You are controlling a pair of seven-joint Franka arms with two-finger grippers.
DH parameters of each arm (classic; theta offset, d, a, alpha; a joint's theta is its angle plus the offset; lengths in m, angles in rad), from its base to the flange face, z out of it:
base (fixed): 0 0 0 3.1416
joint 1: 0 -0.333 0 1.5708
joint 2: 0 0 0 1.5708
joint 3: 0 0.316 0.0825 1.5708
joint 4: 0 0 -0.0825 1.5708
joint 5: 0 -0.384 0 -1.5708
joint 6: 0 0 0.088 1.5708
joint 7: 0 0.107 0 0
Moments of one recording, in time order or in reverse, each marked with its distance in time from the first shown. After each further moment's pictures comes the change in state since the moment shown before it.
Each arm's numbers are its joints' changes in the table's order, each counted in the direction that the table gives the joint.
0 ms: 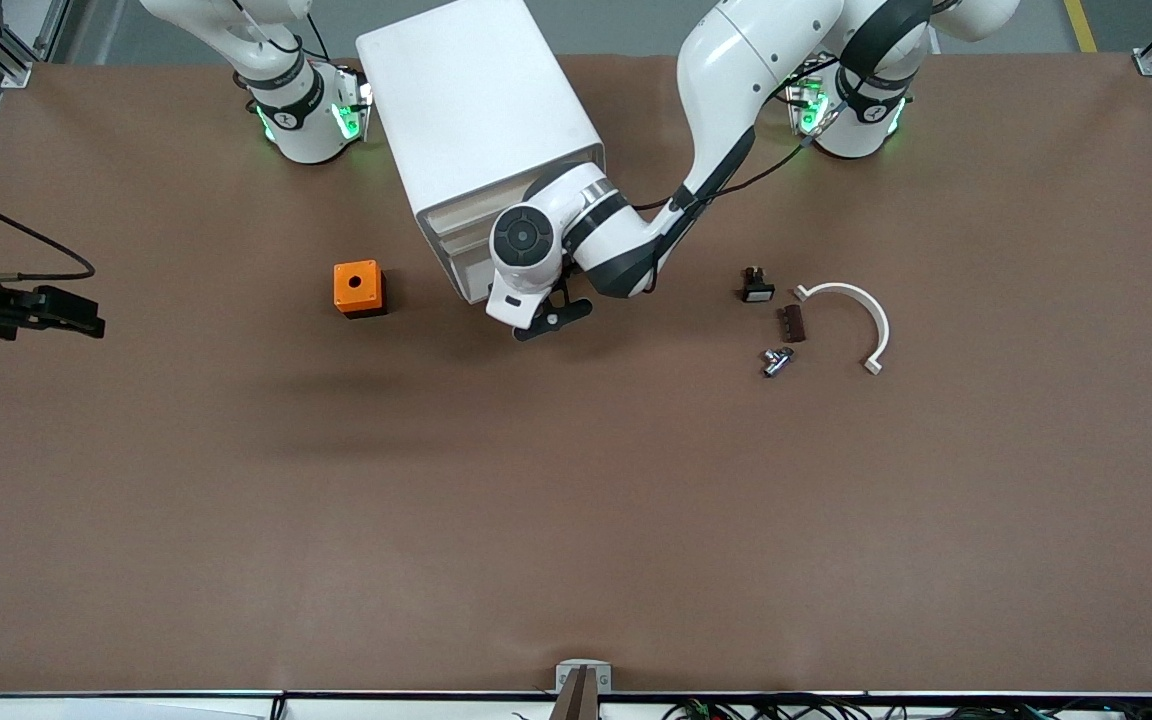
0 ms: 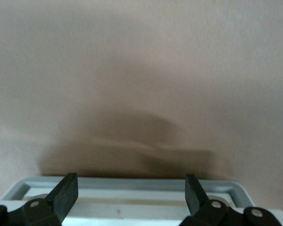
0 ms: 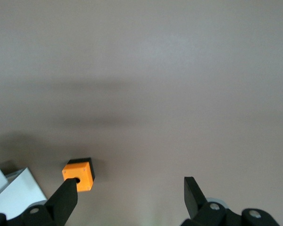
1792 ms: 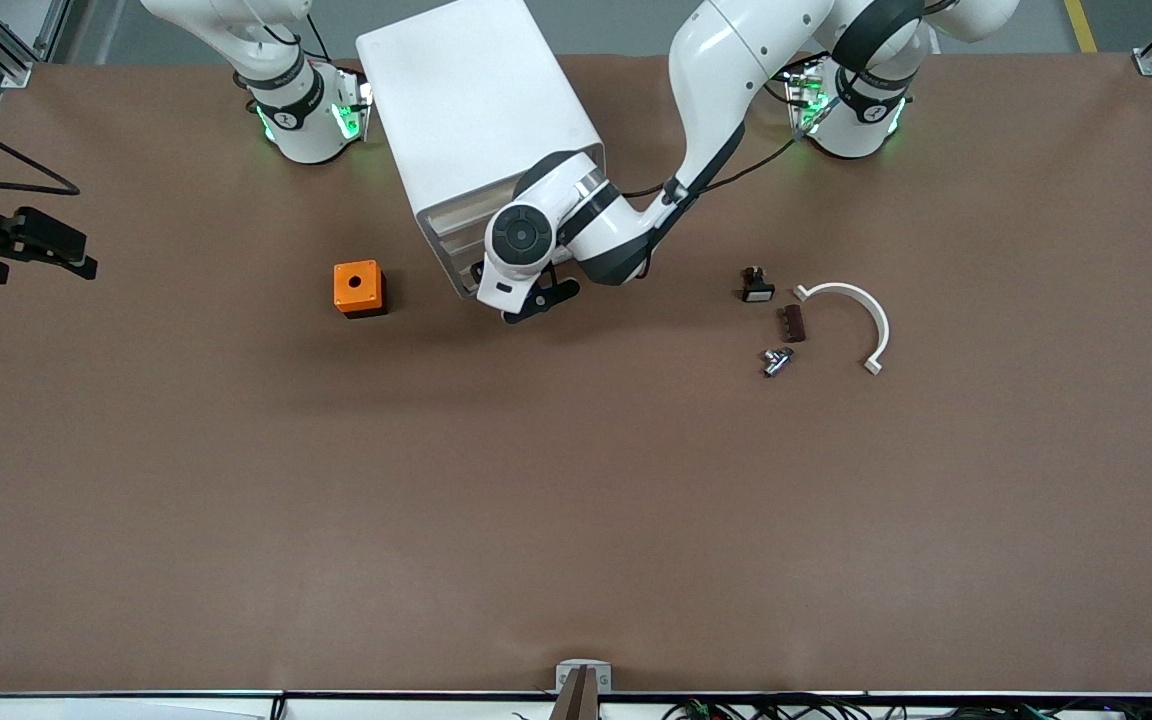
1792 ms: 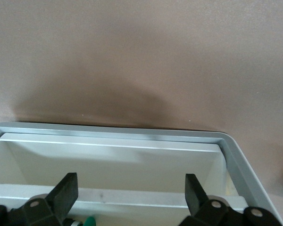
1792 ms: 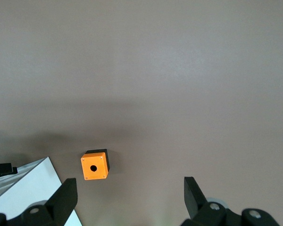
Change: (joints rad) left arm 0.023 0.000 0.000 0.001 0.164 0.002 0.000; right arm 0.007 -0.177 0.019 -0.122 -0.043 0.024 0.001
